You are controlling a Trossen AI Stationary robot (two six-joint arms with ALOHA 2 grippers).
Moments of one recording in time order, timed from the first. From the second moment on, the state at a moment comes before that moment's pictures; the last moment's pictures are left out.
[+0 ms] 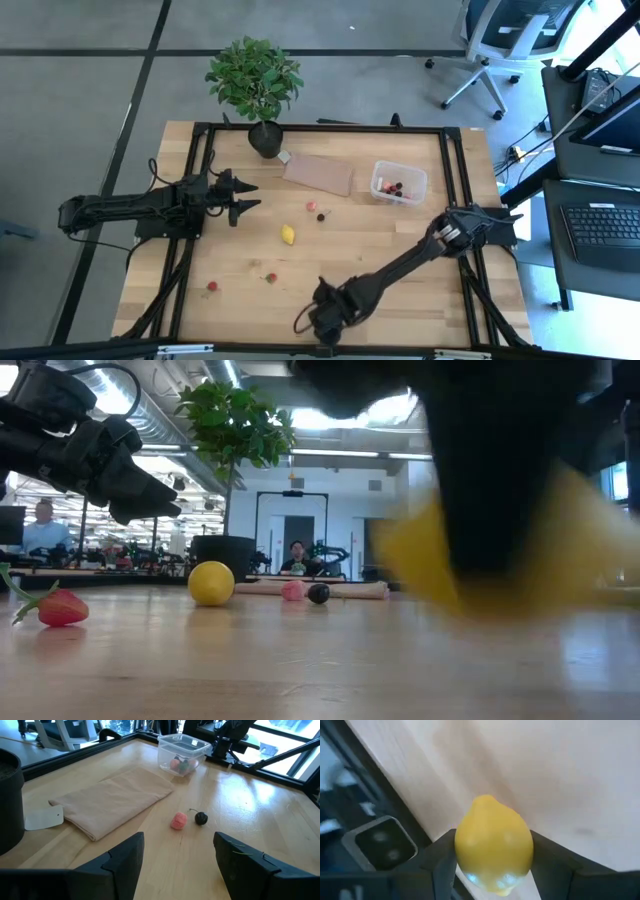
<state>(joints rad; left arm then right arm) 0.23 0.28 0.01 0.01 -0.01 -0.25 0.56 2.32 1.95 -0.92 -0.08 1.17</state>
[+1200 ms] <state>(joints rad) 0.23 0.28 0.01 0.01 0.01 -0.34 -0.16 1.41 1.08 -1.13 0.26 1.00</state>
